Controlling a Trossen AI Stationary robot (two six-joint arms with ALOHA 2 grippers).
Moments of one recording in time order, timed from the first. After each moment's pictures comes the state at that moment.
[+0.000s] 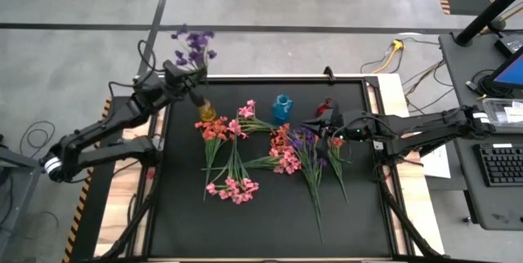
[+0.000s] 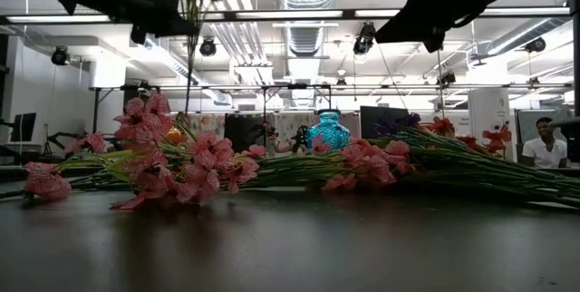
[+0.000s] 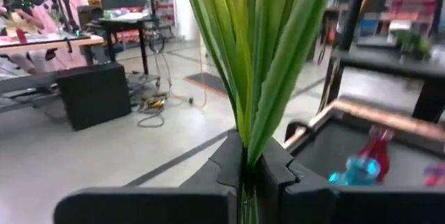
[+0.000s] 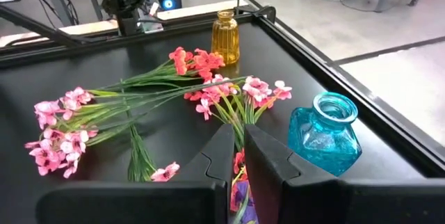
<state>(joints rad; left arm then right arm) 0.69 0.75 0.60 0.13 -0.07 -0.01 -0.02 0.99 0.62 0.00 0.28 0.15</state>
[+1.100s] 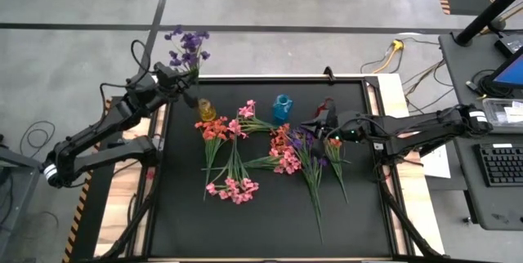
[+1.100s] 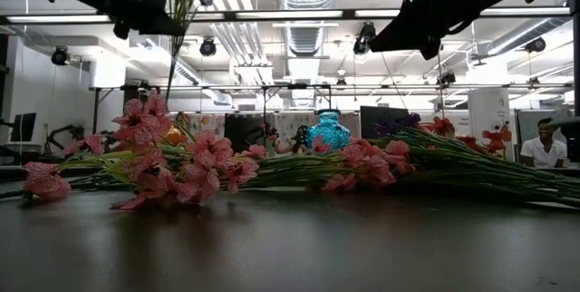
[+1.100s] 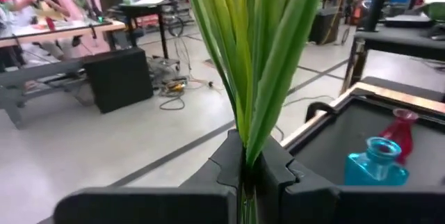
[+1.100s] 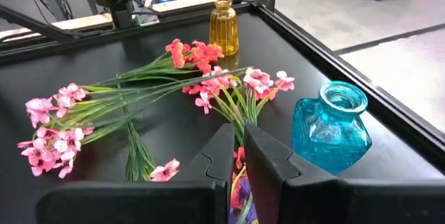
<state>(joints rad) 0.69 0.66 0.62 -0.06 -0.14 0.03 -0.02 1.05 0.62 0.04 0.29 0.18</state>
